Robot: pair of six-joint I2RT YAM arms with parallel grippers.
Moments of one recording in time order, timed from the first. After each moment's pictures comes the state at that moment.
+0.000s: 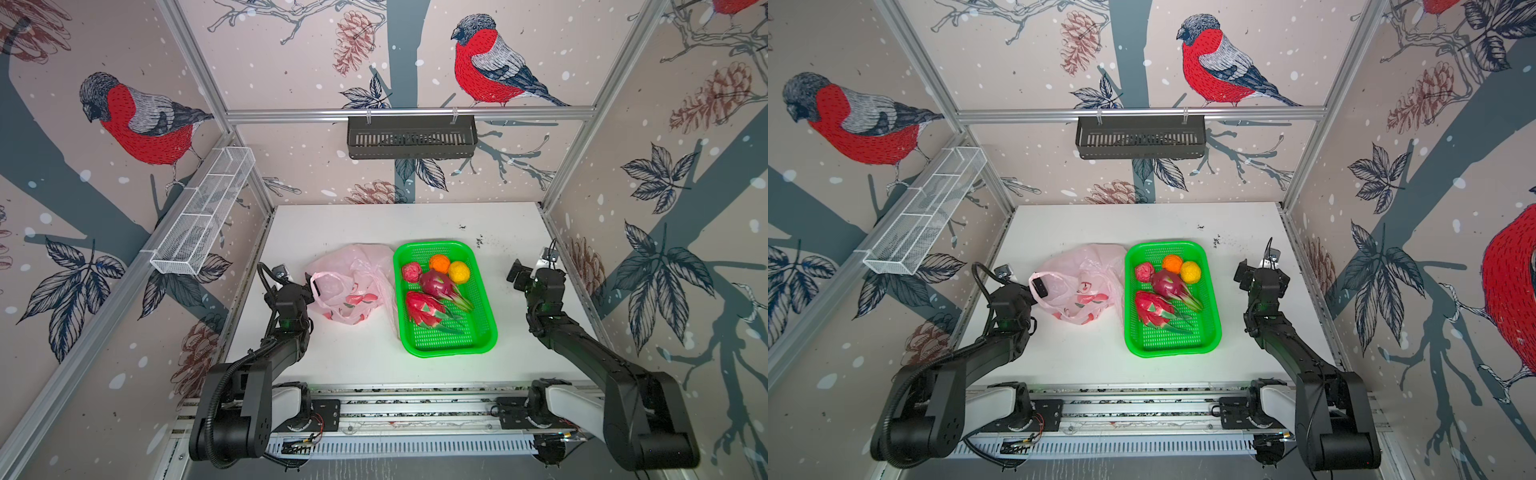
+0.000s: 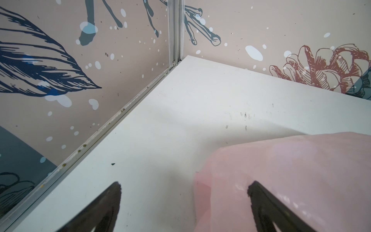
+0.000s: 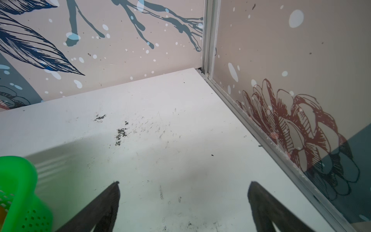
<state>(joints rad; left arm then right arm) 0.03 1.23 0.23 0.67 -0.32 -0.16 0.05 1.14 0.37 0.46 0.32 0.13</state>
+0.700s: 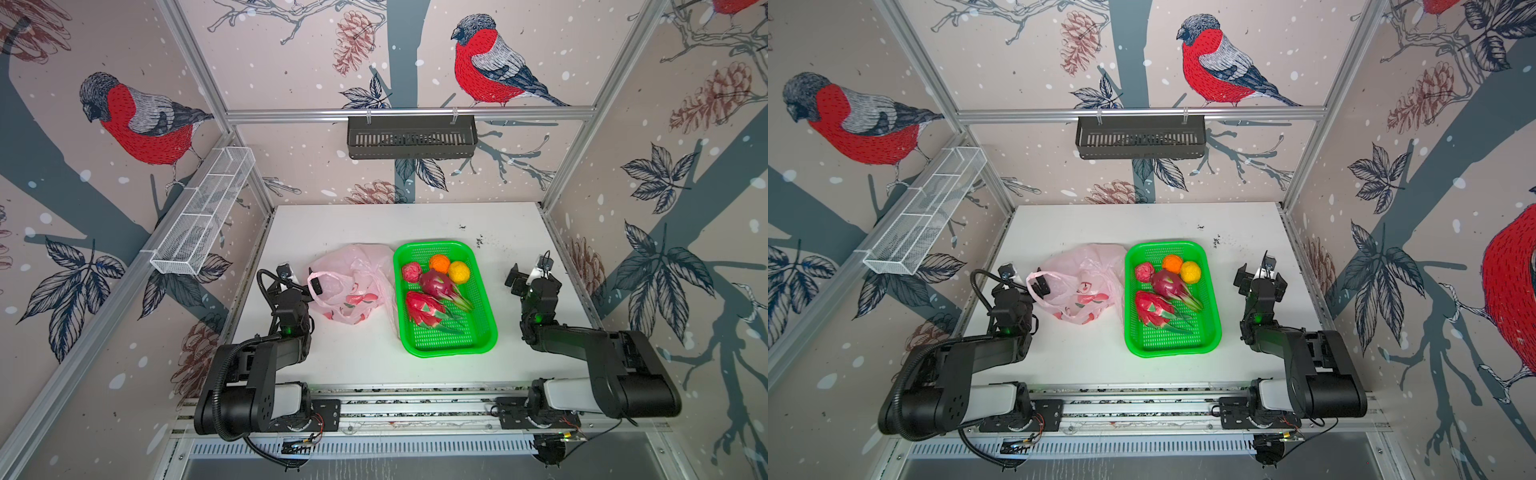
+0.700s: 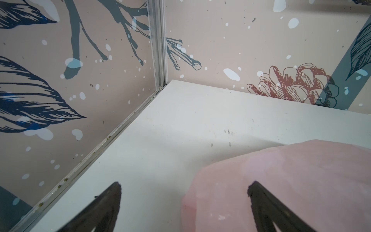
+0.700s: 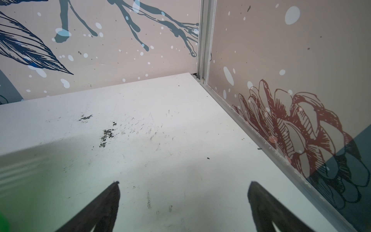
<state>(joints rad) 0.03 1.33 0.19 0.97 -0.25 -0.09 0.04 1.38 0.26 0.91 0.34 0.08</state>
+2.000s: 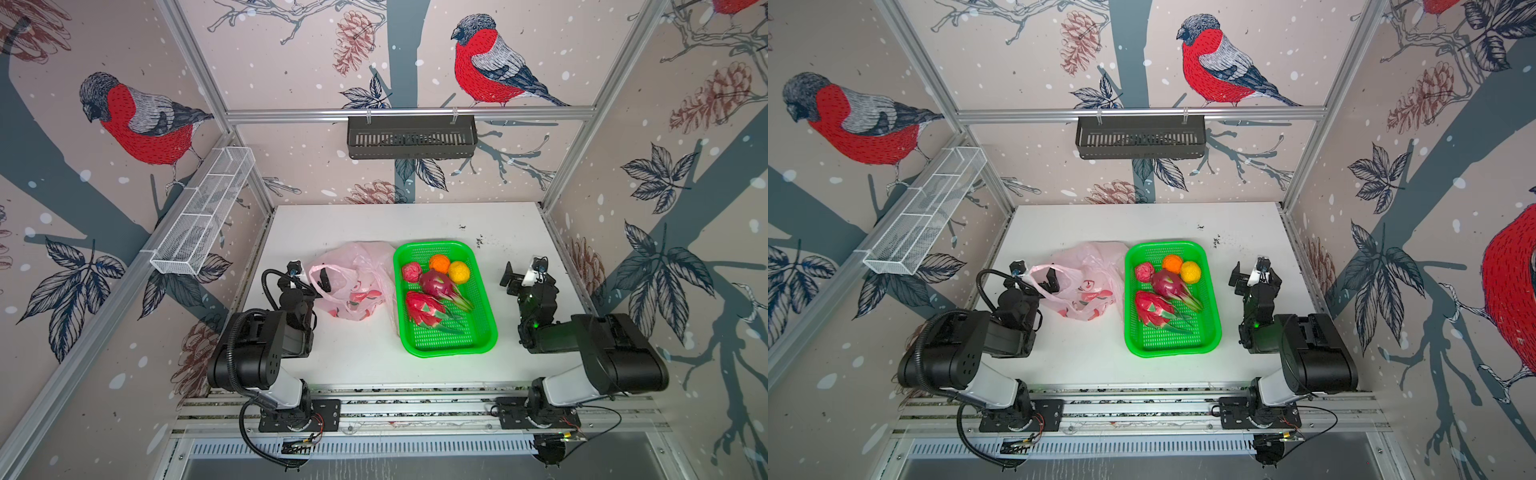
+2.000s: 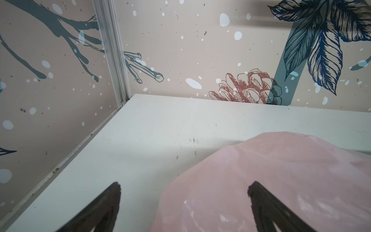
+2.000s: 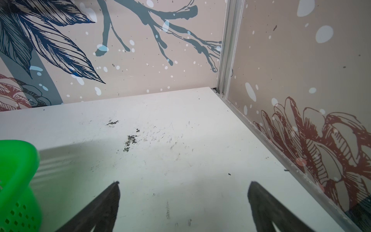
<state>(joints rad) 0.02 1.55 0.21 1.26 -0.04 -0.05 0.05 1.50 0.22 1.15 0.22 0.03</state>
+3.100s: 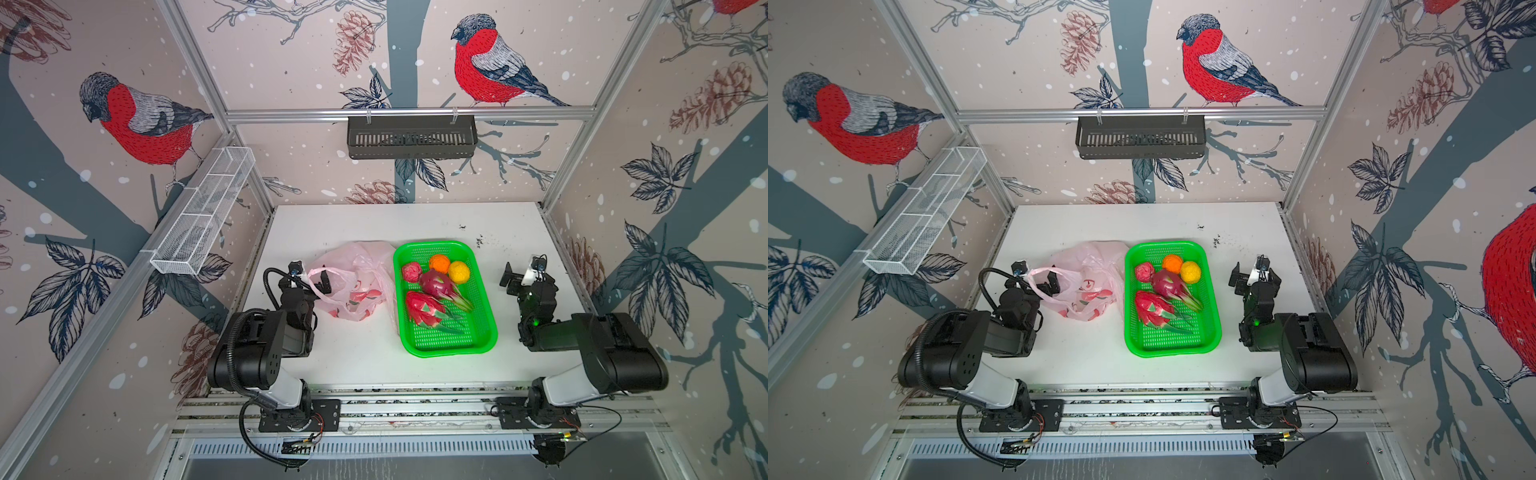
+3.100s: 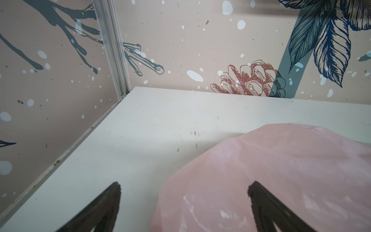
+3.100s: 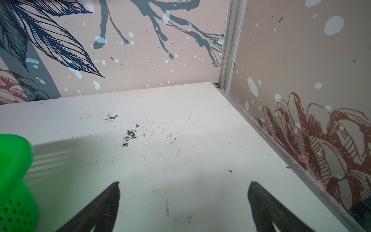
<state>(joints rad) 0.02 1.55 0.21 1.23 -0.05 -0.04 0.04 1.51 0.23 1.12 0.21 0.03</state>
